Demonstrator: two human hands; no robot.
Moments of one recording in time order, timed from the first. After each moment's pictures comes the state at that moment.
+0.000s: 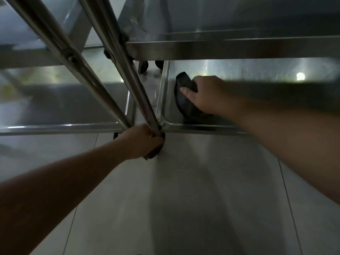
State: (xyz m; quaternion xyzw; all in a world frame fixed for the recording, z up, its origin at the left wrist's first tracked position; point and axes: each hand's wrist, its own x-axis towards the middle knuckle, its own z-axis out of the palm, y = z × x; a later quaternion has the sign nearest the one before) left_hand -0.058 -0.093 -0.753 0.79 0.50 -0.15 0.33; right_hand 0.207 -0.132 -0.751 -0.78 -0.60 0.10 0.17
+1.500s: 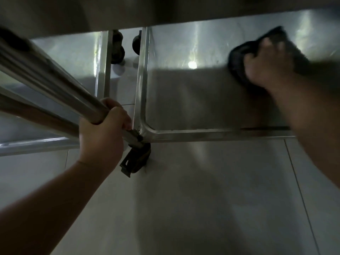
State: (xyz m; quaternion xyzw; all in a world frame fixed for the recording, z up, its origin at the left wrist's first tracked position) left_hand -0.009 -0.077 -0.778 0.58 0.42 0.41 0.56; right_hand 0.378 -0.136 -0.829 -0.94 -0.31 0.12 0.05
